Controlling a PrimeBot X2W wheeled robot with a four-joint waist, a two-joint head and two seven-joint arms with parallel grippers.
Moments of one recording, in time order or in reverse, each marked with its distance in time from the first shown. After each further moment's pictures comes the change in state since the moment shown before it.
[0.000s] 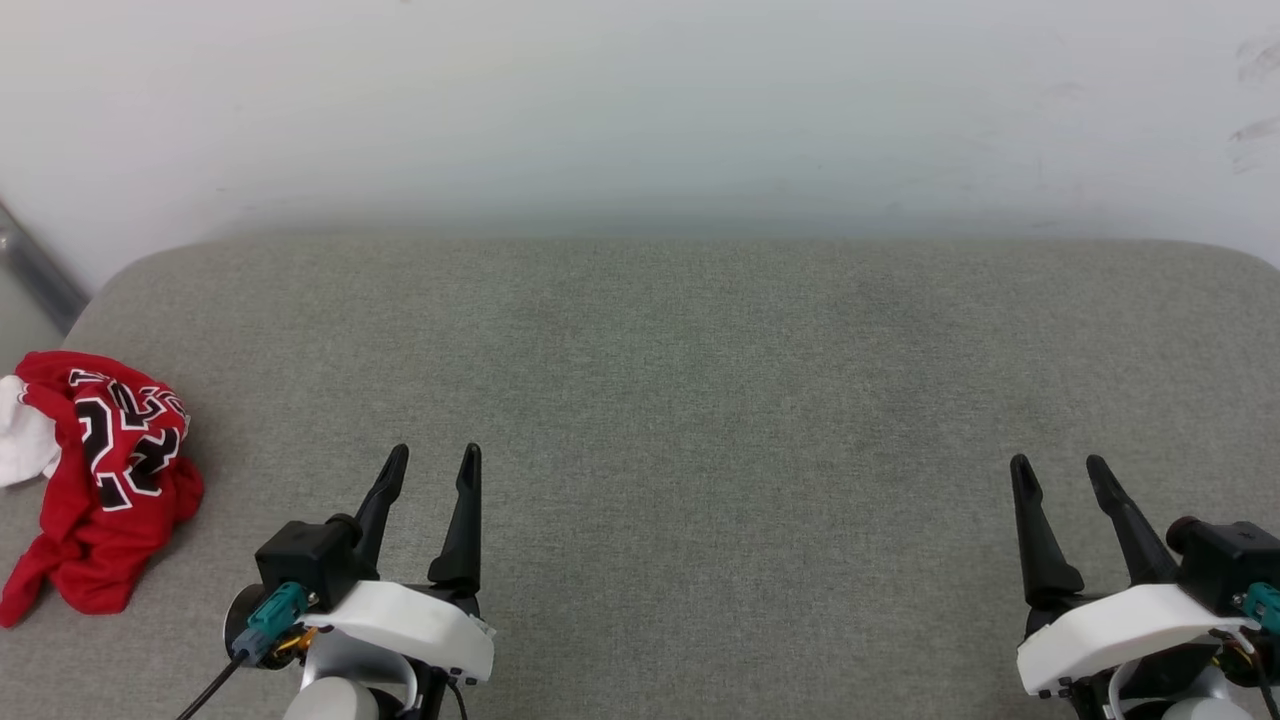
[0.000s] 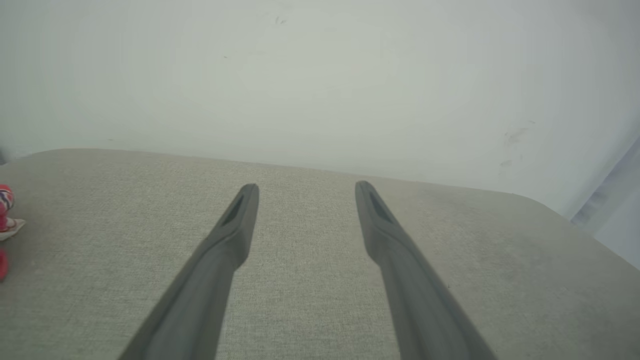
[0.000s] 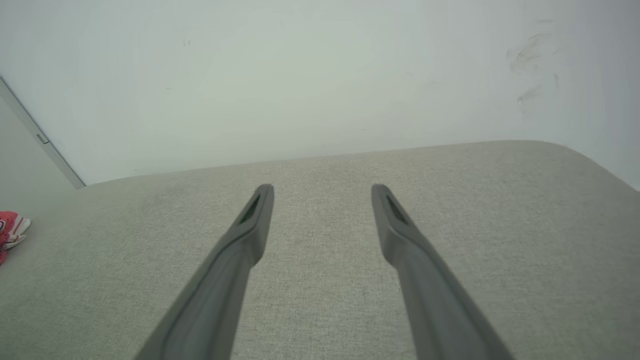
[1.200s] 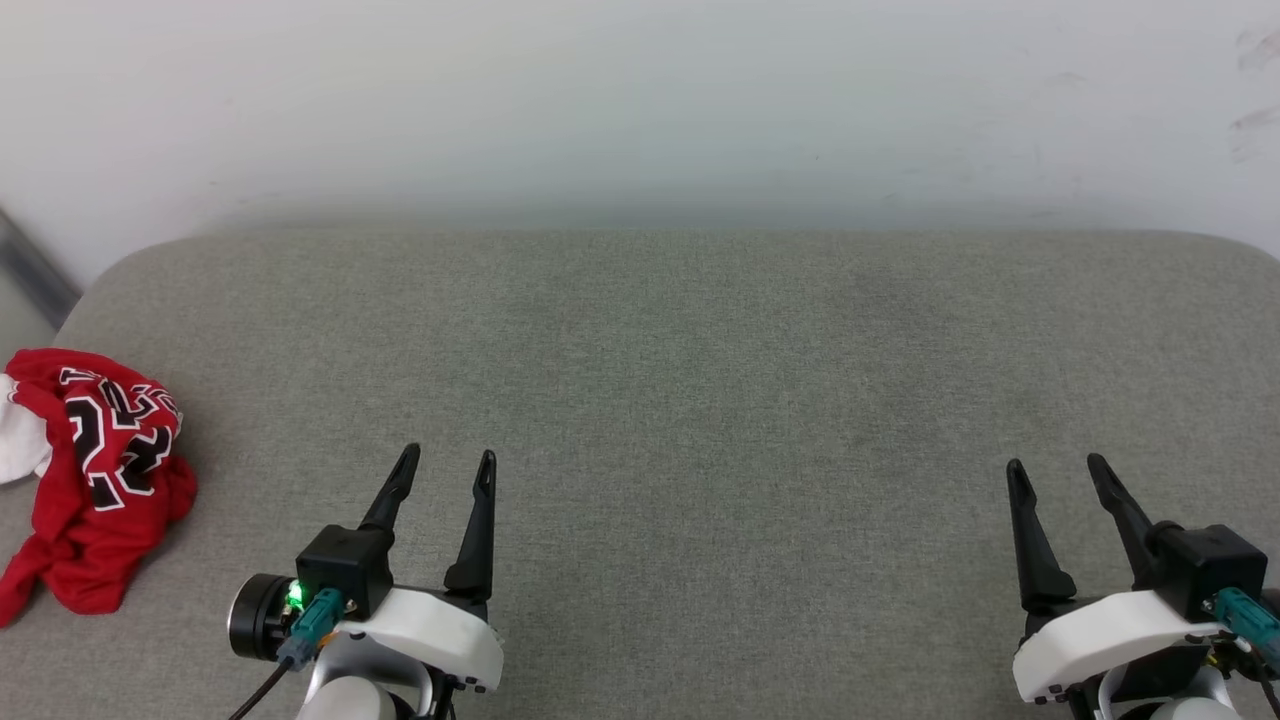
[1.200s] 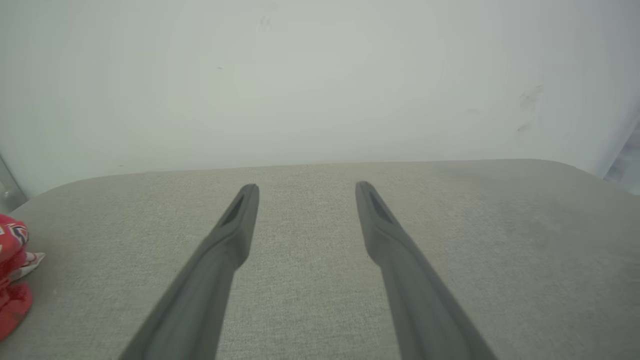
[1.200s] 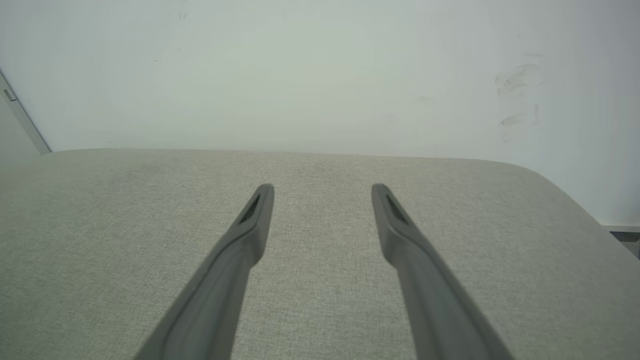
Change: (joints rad) left arm -0.012 -0.015 0.010 0.043 0.191 0.004 -0.056; right arm -0.005 0.000 -0.006 0.021 -0.162 0.000 -0.048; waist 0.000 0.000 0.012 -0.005
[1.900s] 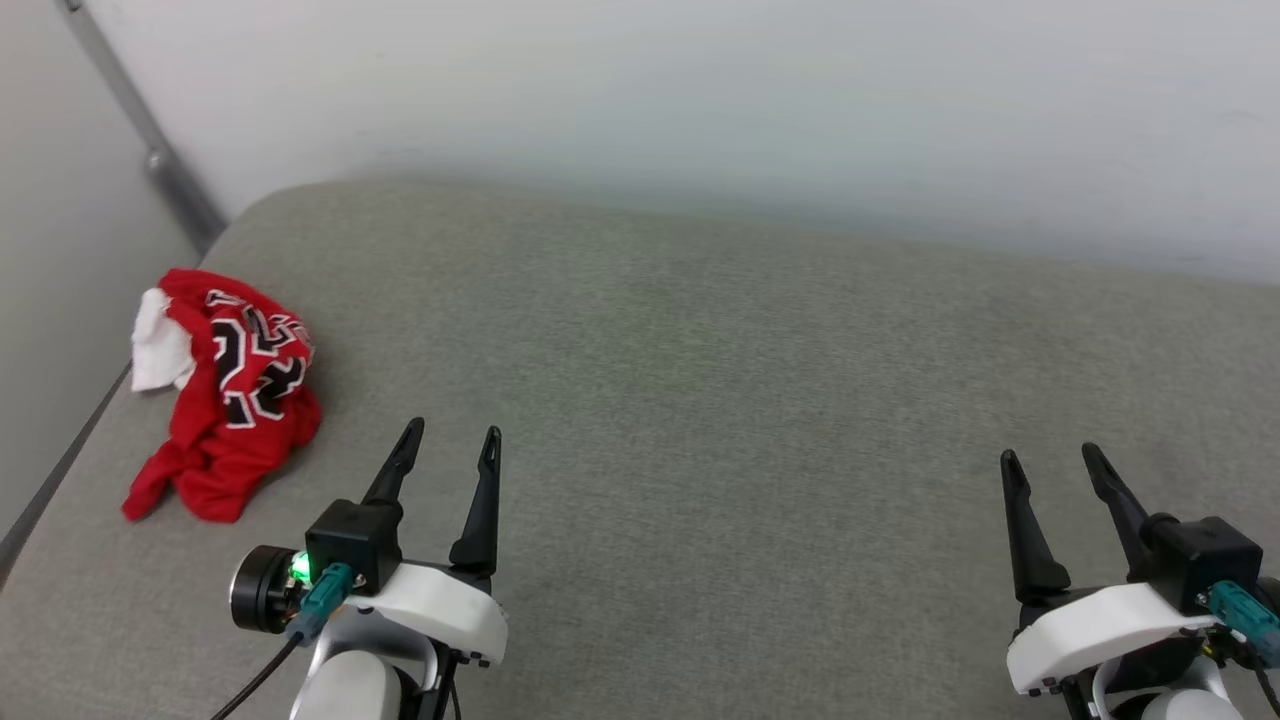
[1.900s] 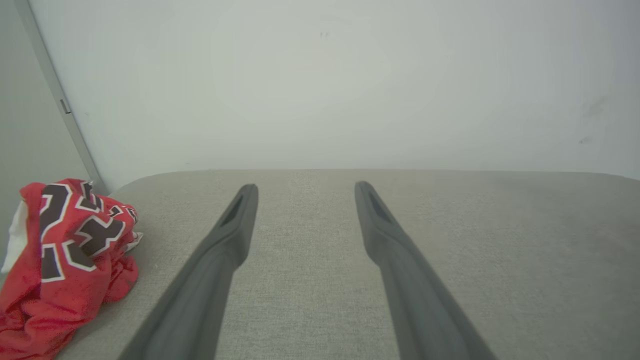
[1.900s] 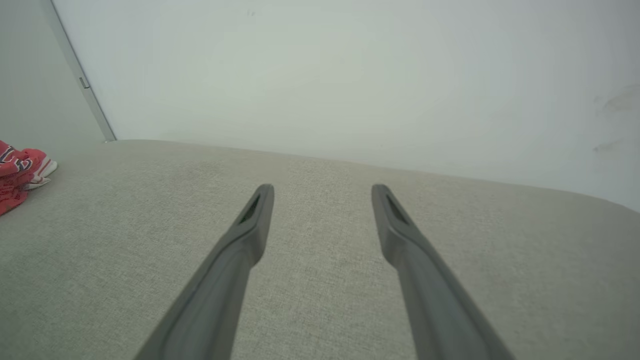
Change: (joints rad) left arm -0.040 -0.002 -0.010 0.013 0.021 0.011 0.000; right arm -0.003 0.000 0.011 -0.011 -0.002 0.000 0.000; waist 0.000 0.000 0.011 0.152
